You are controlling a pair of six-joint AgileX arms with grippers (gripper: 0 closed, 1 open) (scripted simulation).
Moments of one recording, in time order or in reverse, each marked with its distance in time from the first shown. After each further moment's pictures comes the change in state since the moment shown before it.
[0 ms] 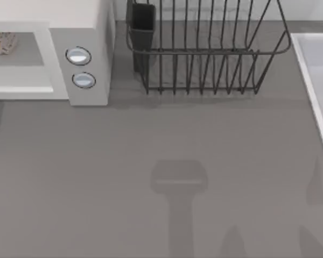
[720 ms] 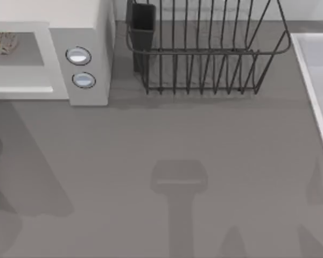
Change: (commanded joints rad) left arm -0.133 -0.240 -0.301 0.135 -0.071 -0.160; right arm 0.000 0.000 0.000 0.000 0.000 0.000
